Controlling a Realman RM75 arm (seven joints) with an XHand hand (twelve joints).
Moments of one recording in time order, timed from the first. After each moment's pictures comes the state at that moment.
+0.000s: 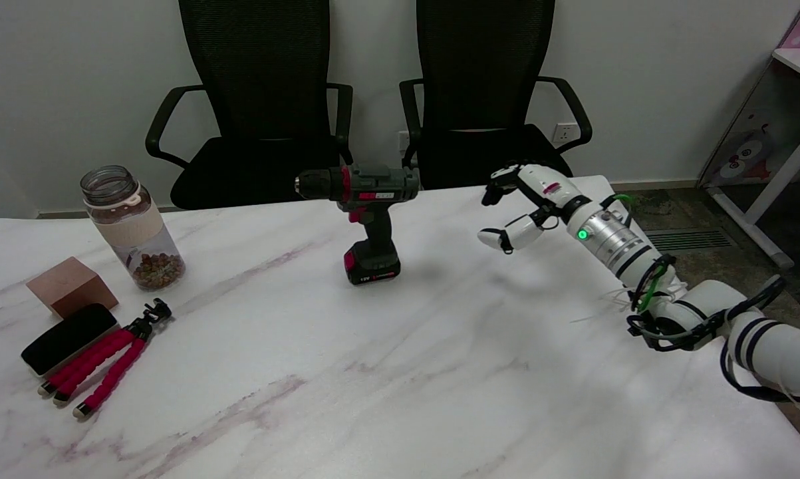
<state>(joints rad) 0.36 -0.76 0.86 -0.92 0.68 -0.70 -2.38</state>
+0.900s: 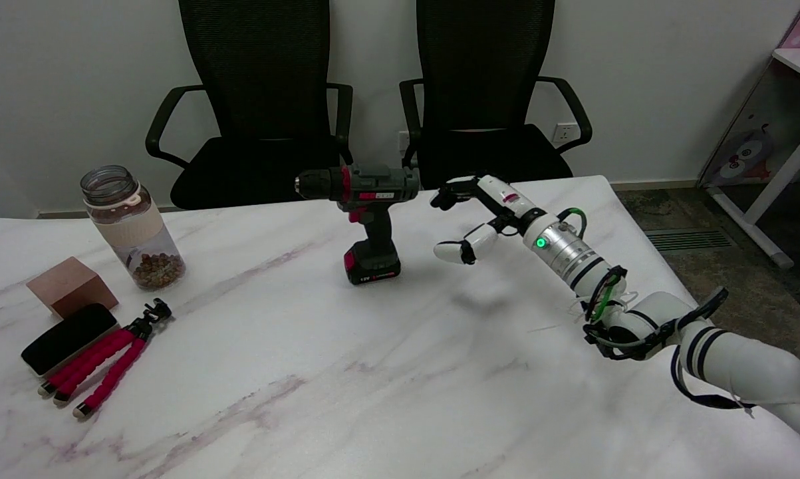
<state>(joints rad) 0.40 -0.89 0.79 -0.93 0.74 -0.67 -2.29</state>
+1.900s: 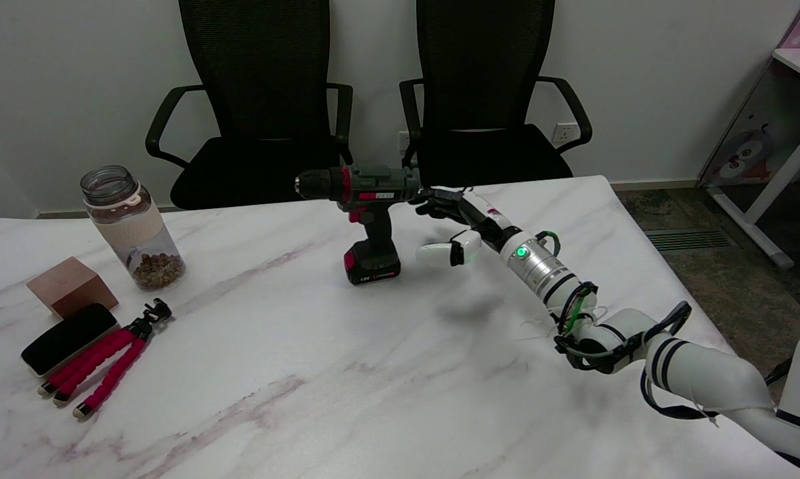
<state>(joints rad) 0.44 -1.00 0.72 -0.82 0.82 -0.66 -2.00</state>
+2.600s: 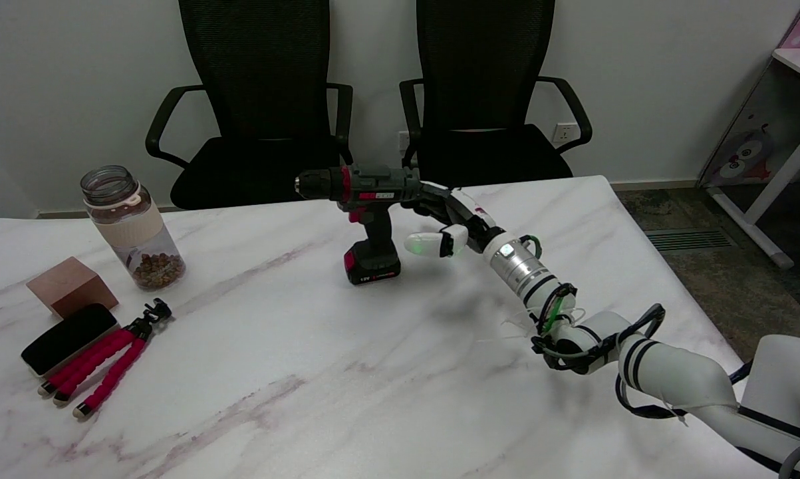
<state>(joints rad) 0.48 -1.10 0.71 -0.72 0.82 -0.69 -1.85</state>
